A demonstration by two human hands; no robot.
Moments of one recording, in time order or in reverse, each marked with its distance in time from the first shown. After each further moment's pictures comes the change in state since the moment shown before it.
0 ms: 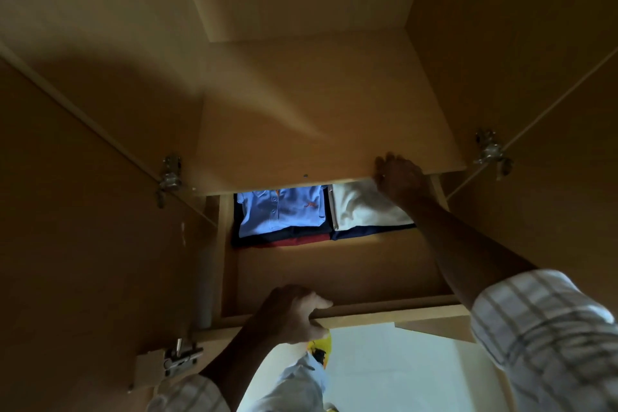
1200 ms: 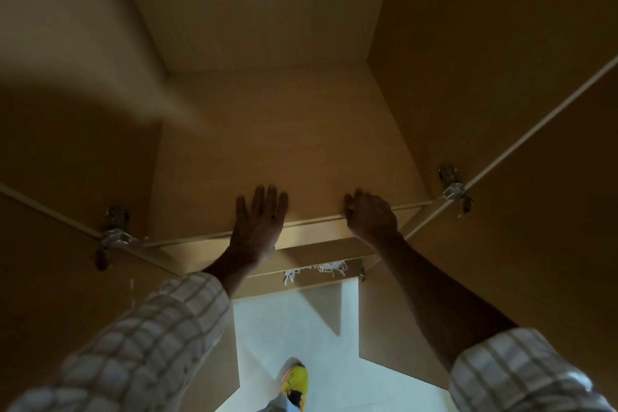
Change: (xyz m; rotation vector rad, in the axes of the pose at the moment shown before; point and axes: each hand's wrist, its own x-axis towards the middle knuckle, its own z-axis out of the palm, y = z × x) left_hand 0.155 -0.035 -0.122 0.592 0.346 -0.088; right_hand 0.009 0.003 0.008 0.179 -0.016 0.105
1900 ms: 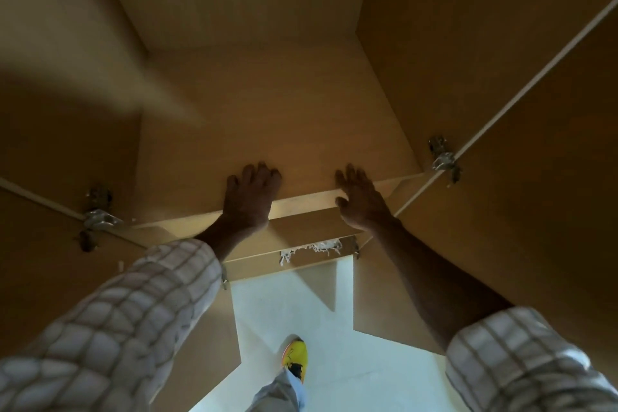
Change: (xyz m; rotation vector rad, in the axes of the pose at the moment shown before) left_hand 0.015 -0.002 -0.014 -0.011 0.090 0.006; right_hand -0.017 0.007 0.008 0.014 -0.079 -0.079
